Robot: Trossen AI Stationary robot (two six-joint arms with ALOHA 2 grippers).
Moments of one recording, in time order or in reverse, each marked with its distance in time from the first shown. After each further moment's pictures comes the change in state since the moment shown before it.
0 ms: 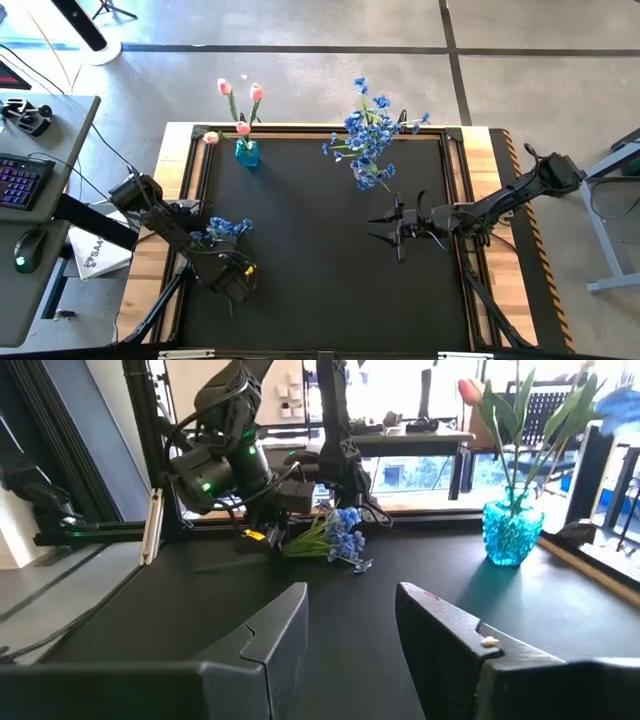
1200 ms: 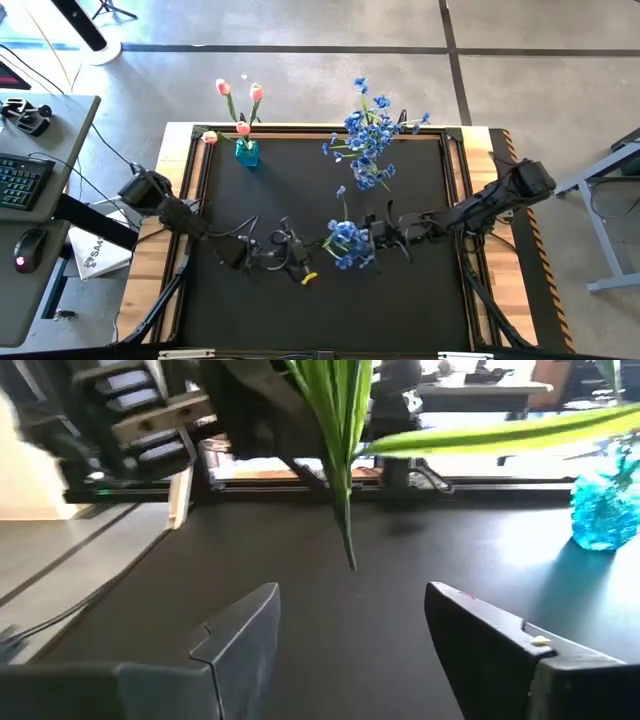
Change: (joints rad) left arm 0.215 0.027 0.121 1.502 -0.899 2.112; right arm -0.026 0.350 0.240 -0.006 -0.137 0.030
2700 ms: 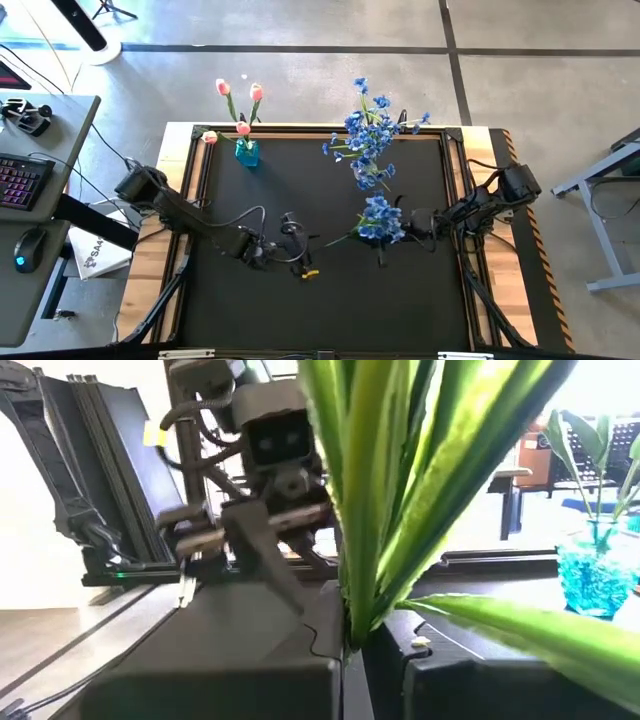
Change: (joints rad) left arm 0.069 -0.046 0.000 -0.341 0.210 -0.236; right arm -0.049 0.128 -0.139 0.524 -0.046 -0.020
